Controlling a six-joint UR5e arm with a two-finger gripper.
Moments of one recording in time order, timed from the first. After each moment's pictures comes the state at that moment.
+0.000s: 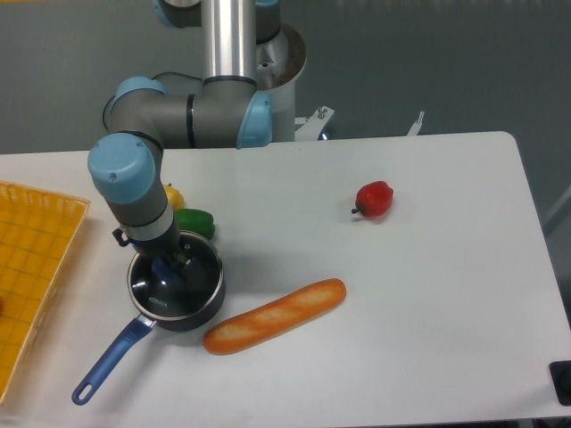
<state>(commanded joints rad) 2.06 -1.95 -1.65 -1.07 1.59 0.67</state>
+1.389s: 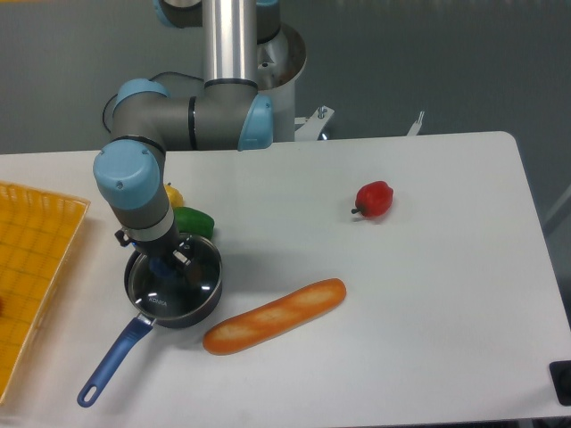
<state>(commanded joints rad) 2.06 -1.95 -1.65 -1.11 1.54 0.66</state>
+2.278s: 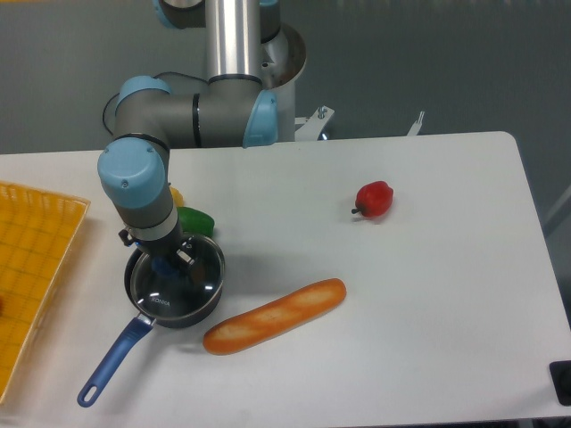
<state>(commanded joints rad) 2.10 -1.94 -1.60 -1.17 1.52 0.67</state>
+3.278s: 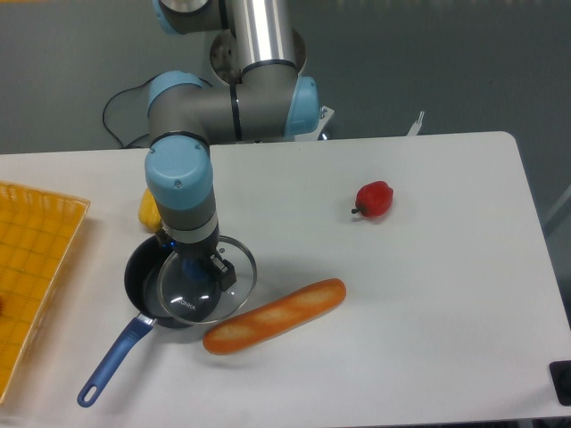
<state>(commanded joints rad) 2.21 -1.94 -1.56 -1.22 1.51 0.95</state>
